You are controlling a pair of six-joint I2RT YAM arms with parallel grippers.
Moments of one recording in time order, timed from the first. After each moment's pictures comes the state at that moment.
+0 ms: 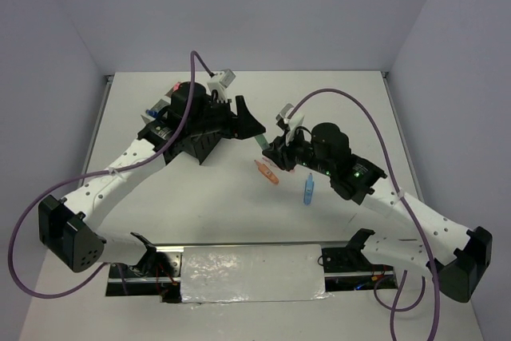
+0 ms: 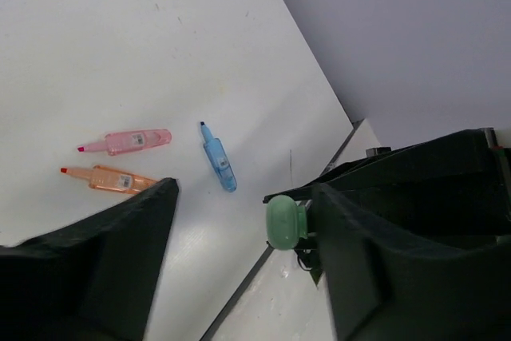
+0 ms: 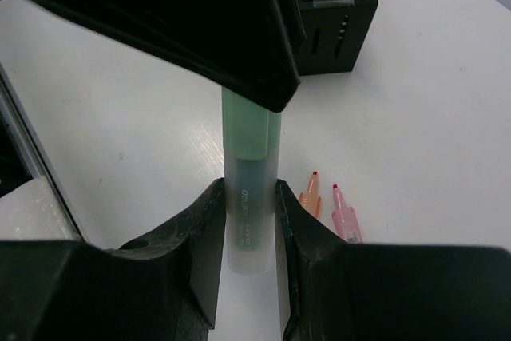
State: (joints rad) left arm -0.58 1.34 1.25 -0.25 0.41 -0.59; right arm 0.76 1.00 0.90 -0.18 -0.15 -0.02
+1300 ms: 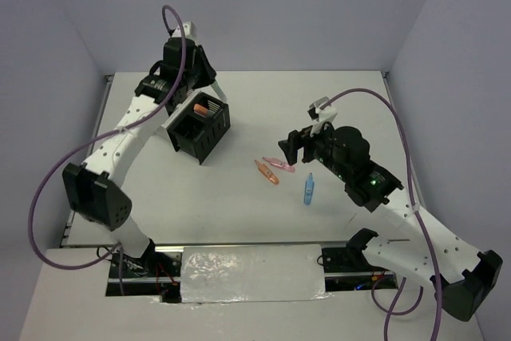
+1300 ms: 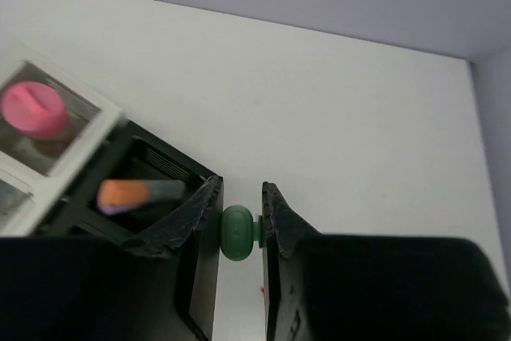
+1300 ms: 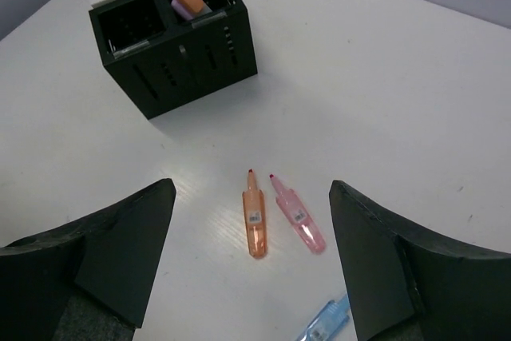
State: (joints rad) left arm -0.40 1.60 1.66 -0.46 -0.14 -0.50; right arm 0.66 0.86 0.84 -0.18 0.06 0.11
